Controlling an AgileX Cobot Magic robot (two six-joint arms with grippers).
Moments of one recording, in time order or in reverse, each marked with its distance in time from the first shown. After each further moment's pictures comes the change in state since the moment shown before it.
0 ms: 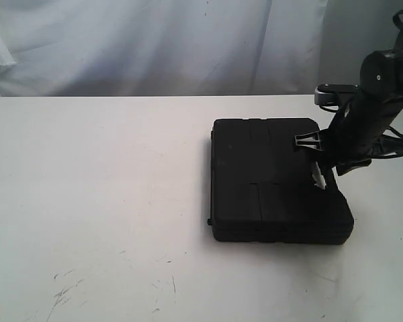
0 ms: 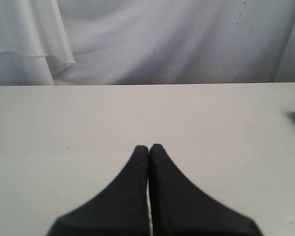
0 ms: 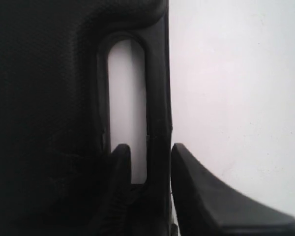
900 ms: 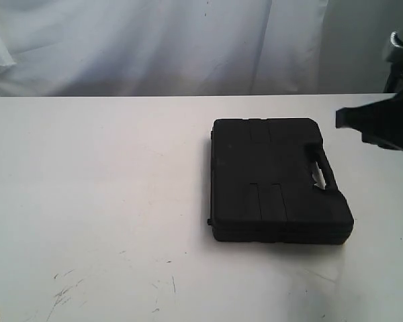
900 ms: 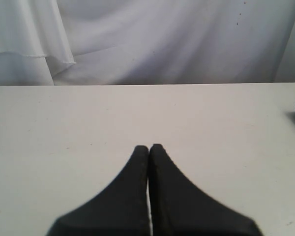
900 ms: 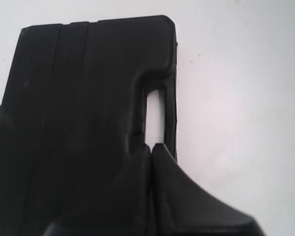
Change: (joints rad) left arm 0.000 0.000 0.000 0.000 0.000 0.000; right arm 0.000 -0.619 0.450 0.014 -0.303 0.001
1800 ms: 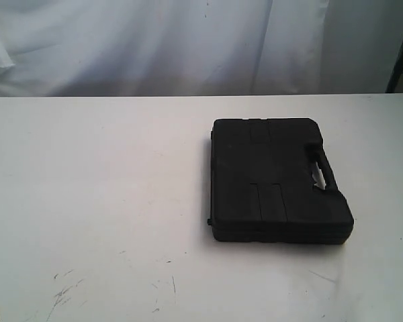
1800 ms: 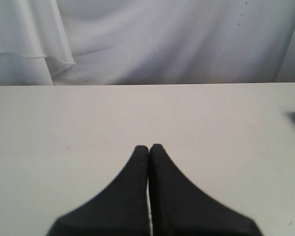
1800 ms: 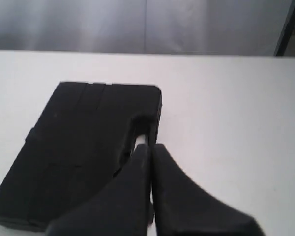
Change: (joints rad) left arm 0.000 0.000 0.000 0.000 0.000 0.000; right arm -0.002 -0.622 0.283 -0.151 -0.058 -0.010
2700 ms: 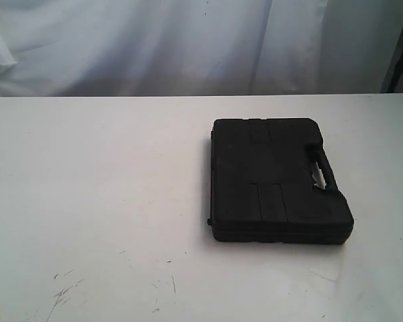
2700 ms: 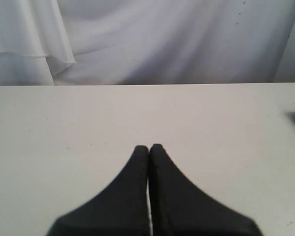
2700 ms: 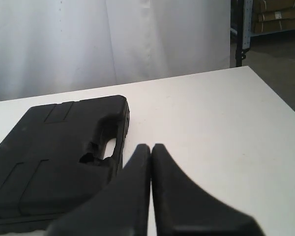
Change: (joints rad) left arm 0.000 0.000 0.000 0.000 0.000 0.000; right arm -0.156 -0.628 0.536 -0.024 -0.151 0.106
